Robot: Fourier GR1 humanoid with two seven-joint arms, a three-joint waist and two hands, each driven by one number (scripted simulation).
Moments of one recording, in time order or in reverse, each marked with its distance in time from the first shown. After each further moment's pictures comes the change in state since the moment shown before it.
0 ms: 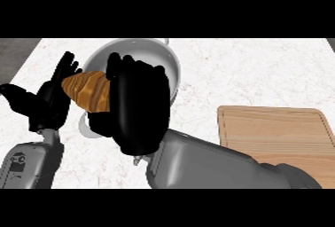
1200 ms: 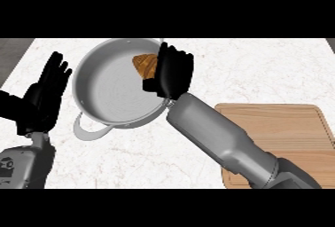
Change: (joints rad) left arm 0.028 0.017 0.039 -0.039 0.013 -0.007 0.003; right arm -0.011 0.004 -0.072 0.573 0.011 -0.186 -0.089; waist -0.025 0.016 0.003
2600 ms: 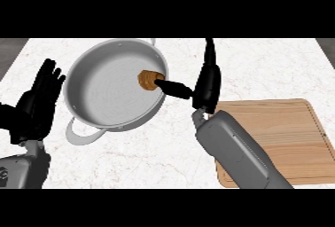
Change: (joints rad) left arm 0.060 -0.008 0.025 -0.037 -0.012 0.001 -0.003; right arm 0.340 -0.034 -0.246 -0.289 -0.675 -0.485 -0.647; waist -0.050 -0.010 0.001
